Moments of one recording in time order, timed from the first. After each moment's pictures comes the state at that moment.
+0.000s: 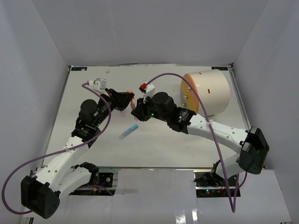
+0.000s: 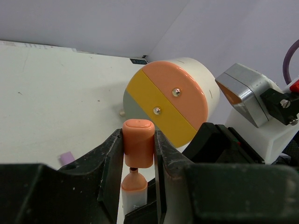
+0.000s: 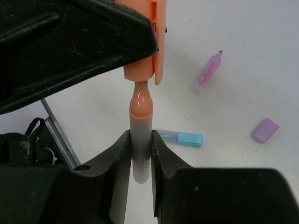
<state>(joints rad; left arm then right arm) -0.45 0.91 0.71 0.31 0.21 -0.59 1.02 1.46 1.18 -0.03 -0.01 0.33</state>
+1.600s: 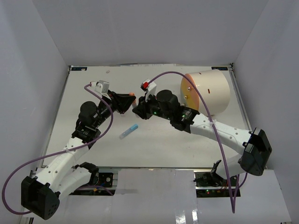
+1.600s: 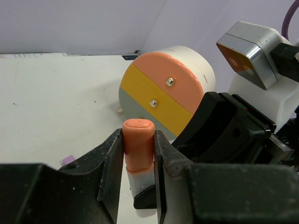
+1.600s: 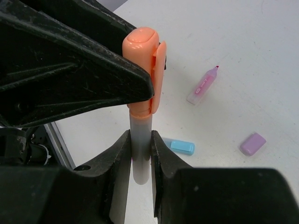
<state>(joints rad) -0.45 0.90 0.67 0.36 0.30 -0.50 0.99 1.43 1.17 0.00 -0.06 0.25</state>
